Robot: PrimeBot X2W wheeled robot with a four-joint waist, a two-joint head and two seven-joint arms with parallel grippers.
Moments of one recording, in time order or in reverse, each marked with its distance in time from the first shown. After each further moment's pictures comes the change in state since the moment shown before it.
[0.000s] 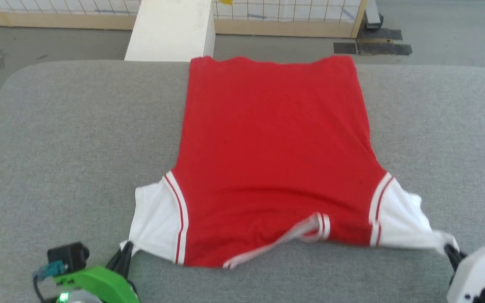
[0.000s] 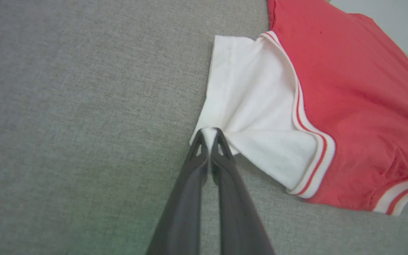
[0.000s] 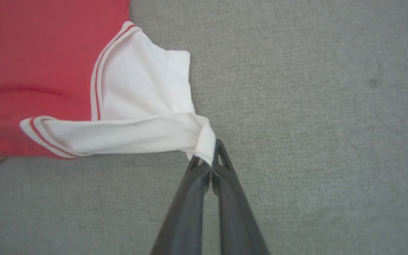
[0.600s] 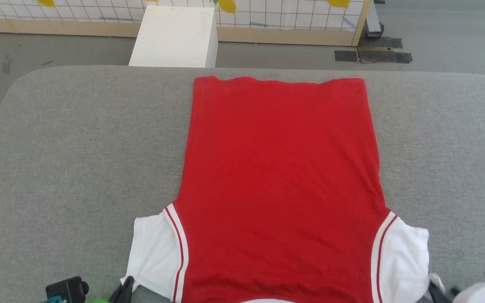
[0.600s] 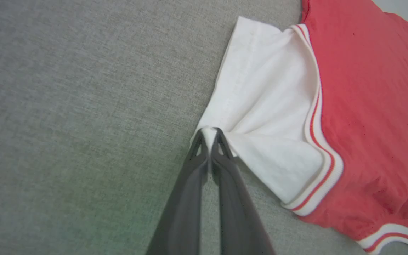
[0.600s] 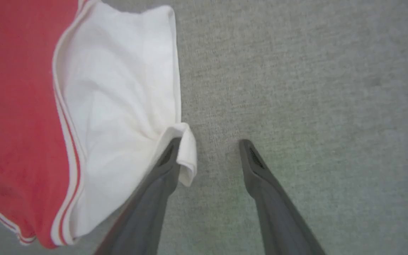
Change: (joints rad) left arm 0.160 -0.023 0.018 -0.076 -0.056 0.044 0.006; right arm 0.113 0.006 -0.006 0.122 0.070 0.000 -0.055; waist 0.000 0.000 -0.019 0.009
